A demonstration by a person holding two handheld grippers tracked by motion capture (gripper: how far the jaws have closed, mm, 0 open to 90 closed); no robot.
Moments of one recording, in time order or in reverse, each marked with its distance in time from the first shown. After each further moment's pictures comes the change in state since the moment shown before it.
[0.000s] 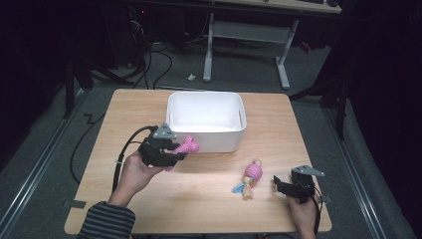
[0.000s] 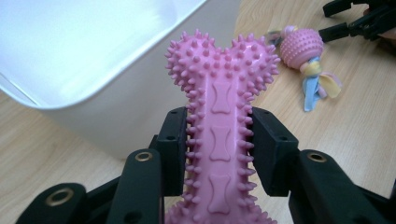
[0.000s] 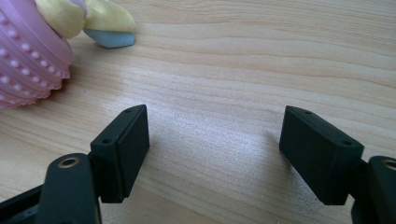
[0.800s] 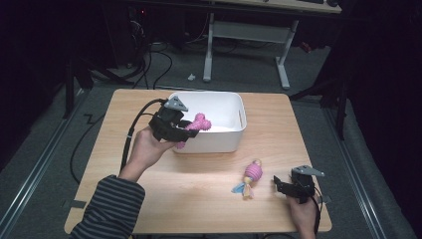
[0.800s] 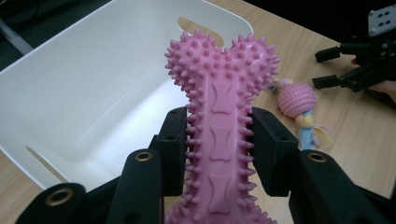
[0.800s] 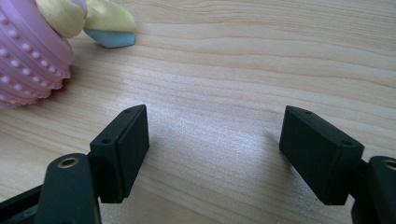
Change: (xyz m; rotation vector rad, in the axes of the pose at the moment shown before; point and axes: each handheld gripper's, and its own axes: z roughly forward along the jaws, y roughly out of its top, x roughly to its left) left arm 0.016 0.068 -0.001 -0.027 -0.007 0.003; right arm 0.000 0.000 0.000 0.001 0.001 -0.002
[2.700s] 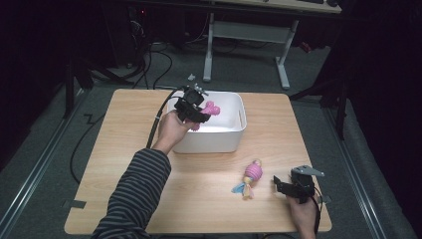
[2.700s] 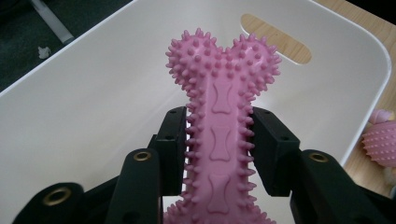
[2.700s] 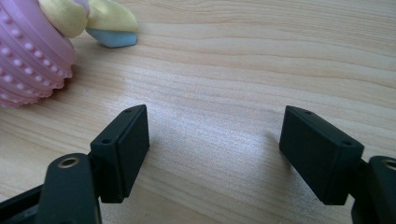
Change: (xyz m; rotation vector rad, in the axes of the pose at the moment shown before) left arm 0.042 0.033 0.094 0.098 0.110 -0.067; right arm 0.000 0.000 0.000 -0.002 0.005 0.000
